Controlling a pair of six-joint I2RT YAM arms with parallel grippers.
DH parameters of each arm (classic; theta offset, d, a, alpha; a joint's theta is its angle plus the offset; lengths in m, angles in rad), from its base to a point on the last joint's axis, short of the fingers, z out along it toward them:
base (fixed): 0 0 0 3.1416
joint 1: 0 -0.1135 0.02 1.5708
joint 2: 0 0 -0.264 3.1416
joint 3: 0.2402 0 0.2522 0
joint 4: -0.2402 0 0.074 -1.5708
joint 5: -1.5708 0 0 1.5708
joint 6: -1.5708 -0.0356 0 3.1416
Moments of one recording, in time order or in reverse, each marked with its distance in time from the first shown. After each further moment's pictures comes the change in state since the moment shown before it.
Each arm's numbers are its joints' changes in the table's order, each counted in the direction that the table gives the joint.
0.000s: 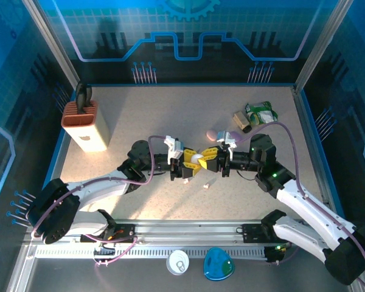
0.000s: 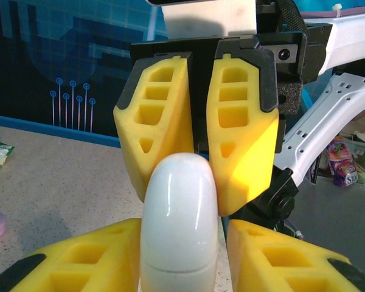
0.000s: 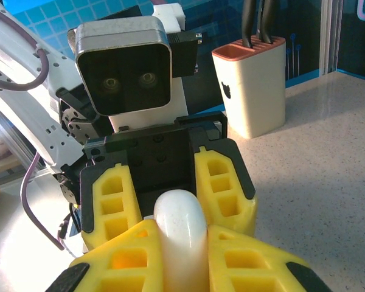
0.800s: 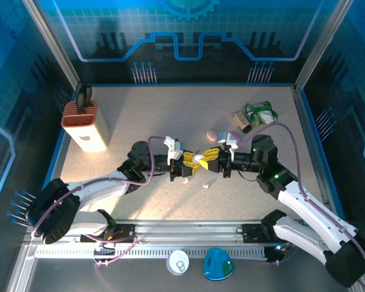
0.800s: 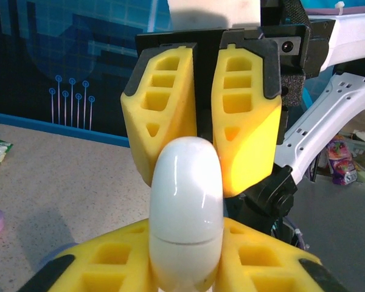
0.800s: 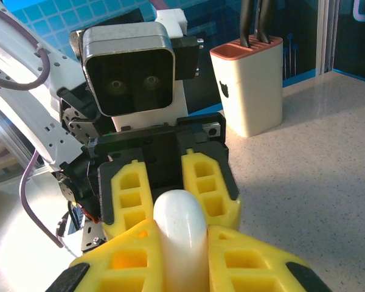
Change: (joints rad) left arm -0.002 0.000 -0.011 0.007 -0.001 0.005; right arm 0.005 -0.024 0.000 -0.031 -0.002 0.012
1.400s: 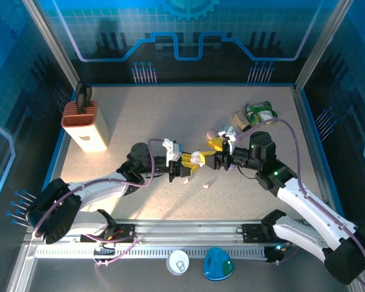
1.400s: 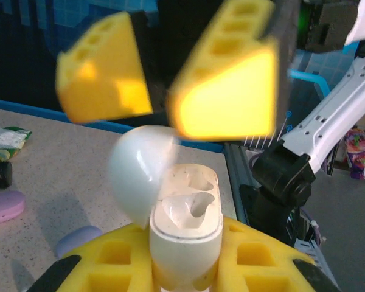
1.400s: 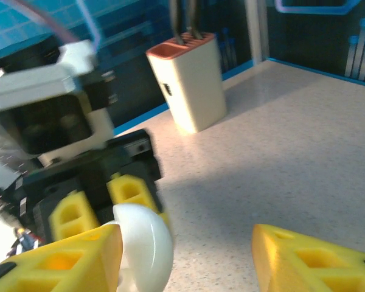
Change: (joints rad) left arm -0.013 0.000 -0.050 0.010 0.026 -0.054; right arm 0.000 0.037 0.051 -0.062 -0.230 -0.039
